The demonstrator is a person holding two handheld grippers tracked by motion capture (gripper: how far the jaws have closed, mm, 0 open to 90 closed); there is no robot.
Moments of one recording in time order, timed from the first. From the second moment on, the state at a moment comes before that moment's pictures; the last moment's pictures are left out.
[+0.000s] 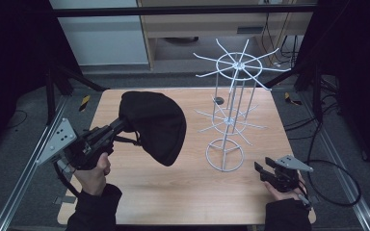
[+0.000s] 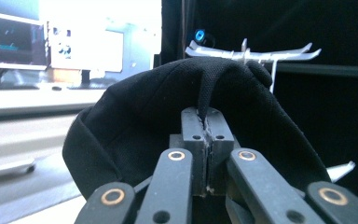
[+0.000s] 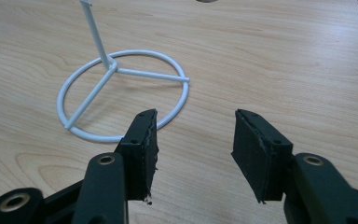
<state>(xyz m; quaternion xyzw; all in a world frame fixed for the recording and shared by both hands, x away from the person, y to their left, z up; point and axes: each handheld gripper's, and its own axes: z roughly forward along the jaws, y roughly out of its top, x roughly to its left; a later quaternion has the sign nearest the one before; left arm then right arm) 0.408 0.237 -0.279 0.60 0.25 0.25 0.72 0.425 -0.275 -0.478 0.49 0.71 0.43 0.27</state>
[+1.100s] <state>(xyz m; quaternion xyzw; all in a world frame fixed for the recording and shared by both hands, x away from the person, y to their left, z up) 0.435 0.187 -0.203 0.51 0.21 0.24 0.80 0.427 -0.274 -0.480 0.49 0.71 0.43 0.26</state>
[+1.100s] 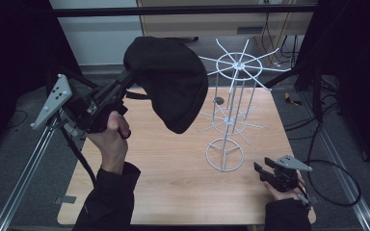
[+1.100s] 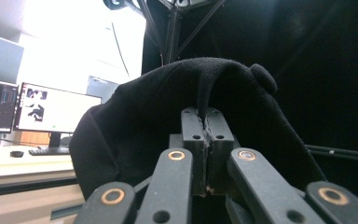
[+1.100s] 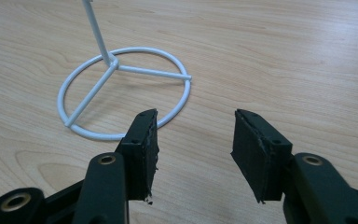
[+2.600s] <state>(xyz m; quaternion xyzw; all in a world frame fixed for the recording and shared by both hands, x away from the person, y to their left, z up) 0.475 0.175 -0.306 0.64 0.29 0.18 0.69 0.428 -0.272 -0.482 0.49 0.72 0.42 0.26</state>
